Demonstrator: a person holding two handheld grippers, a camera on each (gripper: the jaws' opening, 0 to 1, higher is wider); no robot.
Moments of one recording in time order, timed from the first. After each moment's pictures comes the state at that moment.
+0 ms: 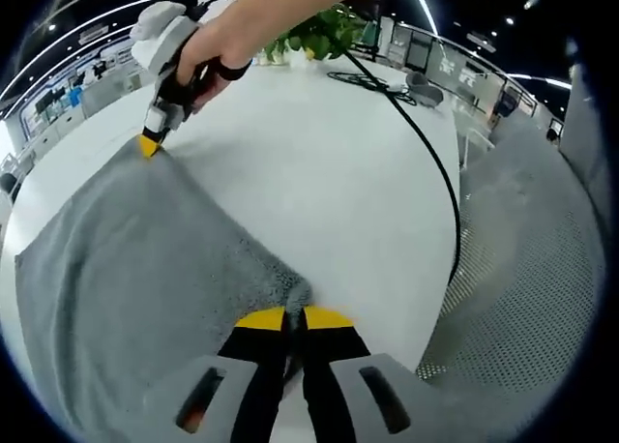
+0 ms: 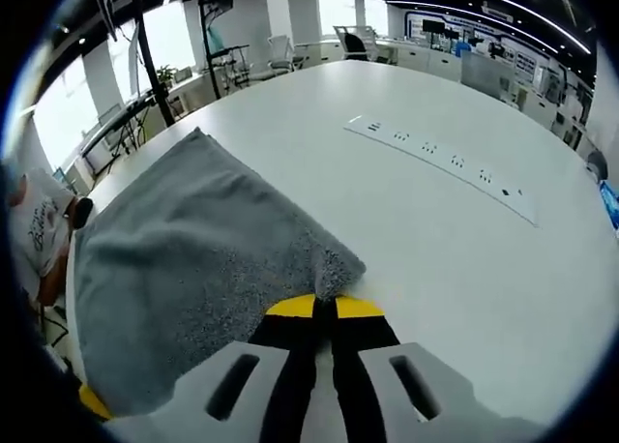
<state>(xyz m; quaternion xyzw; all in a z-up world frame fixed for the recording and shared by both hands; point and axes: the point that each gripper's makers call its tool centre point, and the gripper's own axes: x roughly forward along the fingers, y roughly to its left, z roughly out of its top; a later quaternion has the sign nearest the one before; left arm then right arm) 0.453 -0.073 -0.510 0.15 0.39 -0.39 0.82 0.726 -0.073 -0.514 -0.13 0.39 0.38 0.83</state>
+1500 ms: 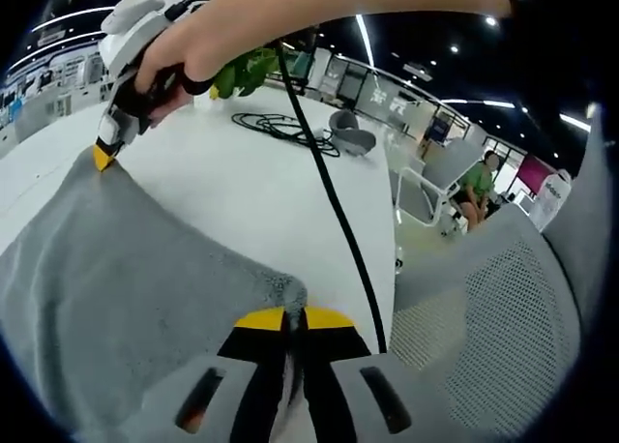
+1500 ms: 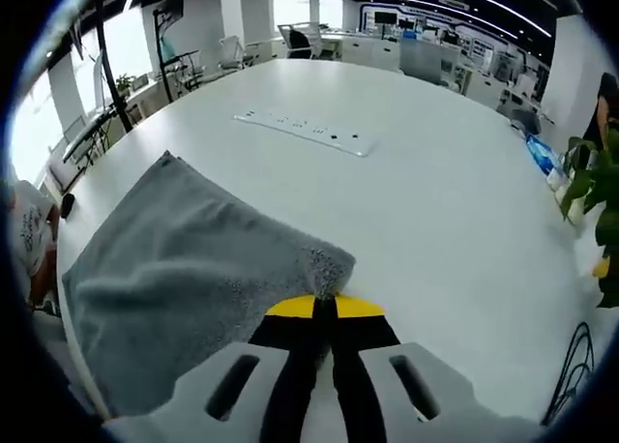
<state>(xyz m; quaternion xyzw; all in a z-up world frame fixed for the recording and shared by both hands) 0.458 -0.292 -0.483 0.07 0.34 -0.53 0.77 0.735 -0.282 -0.487 -0.11 0.41 0.28 0.86</state>
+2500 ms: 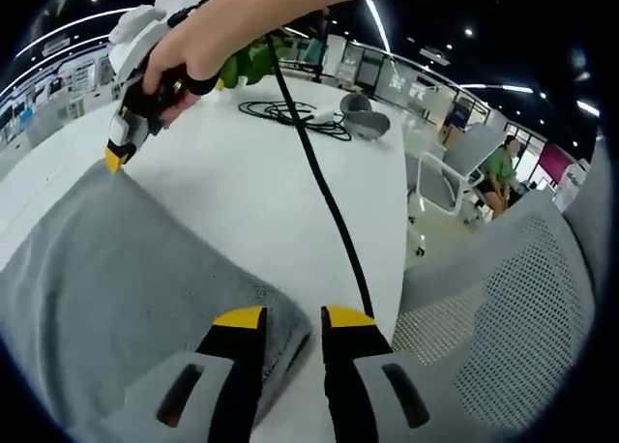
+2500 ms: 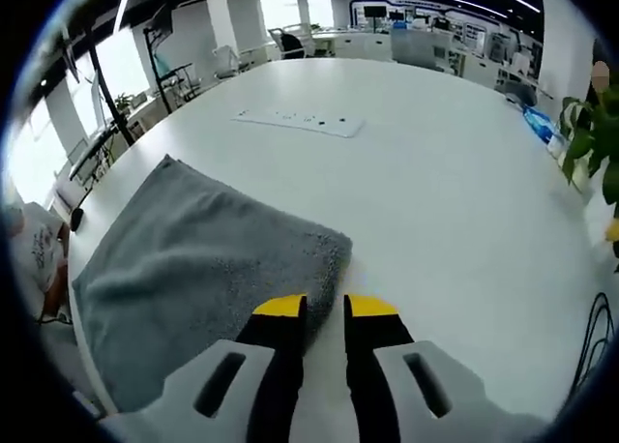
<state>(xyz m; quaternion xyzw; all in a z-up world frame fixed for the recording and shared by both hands) 0.447 -0.301 -0.497 0.12 0.36 -0.49 0.79 0.723 -0.303 -0.499 -0.08 0.42 0.28 0.86</state>
